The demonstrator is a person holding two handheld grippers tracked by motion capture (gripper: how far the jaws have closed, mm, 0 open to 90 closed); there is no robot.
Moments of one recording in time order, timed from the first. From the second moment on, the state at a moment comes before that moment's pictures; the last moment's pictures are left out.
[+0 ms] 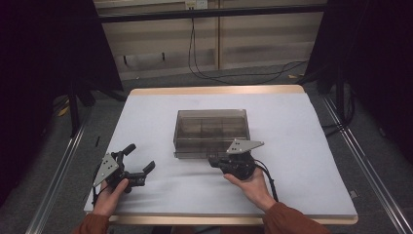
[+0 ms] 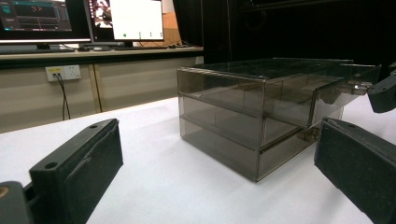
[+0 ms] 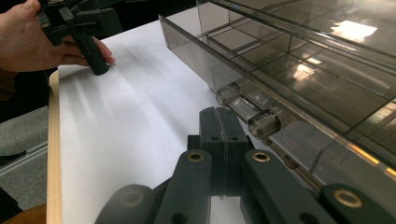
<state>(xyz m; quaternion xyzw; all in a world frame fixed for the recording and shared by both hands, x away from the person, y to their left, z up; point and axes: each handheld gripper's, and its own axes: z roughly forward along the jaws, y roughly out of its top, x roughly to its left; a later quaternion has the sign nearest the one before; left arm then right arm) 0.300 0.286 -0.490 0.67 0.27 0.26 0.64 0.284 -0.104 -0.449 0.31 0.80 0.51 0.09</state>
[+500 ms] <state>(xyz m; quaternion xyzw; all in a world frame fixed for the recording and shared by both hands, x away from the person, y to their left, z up) 0.300 0.287 -0.490 0.67 0.27 0.26 0.64 0.288 -0.103 -0.450 0.32 0.80 0.51 0.09</state>
